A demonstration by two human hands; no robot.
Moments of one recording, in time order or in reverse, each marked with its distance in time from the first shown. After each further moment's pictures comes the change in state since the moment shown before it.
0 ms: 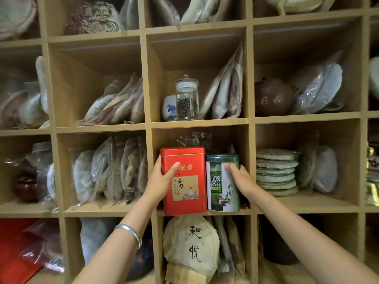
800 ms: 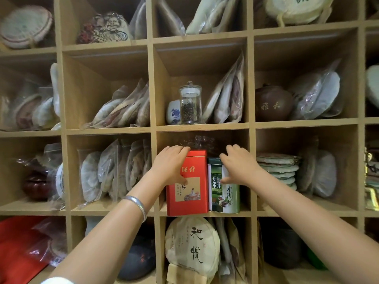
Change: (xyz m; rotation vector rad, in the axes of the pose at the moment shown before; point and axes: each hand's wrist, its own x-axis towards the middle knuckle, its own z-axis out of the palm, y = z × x) left_hand 0.027 0.067 -0.004 1.327 -0.230 0.436; right_hand -0.010 -0.074 -0.005 -1.569 0.106 -0.682
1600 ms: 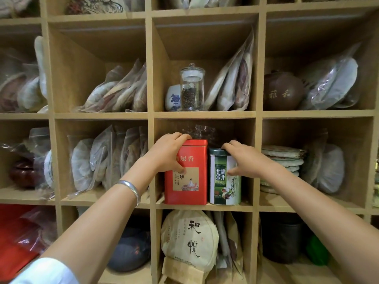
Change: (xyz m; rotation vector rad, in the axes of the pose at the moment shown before) left_hand 0.015 -0.021 0.020 -0.218 0.019 0.053; right_hand 0.006 0.017 0.021 0.383 -0.105 -0.012
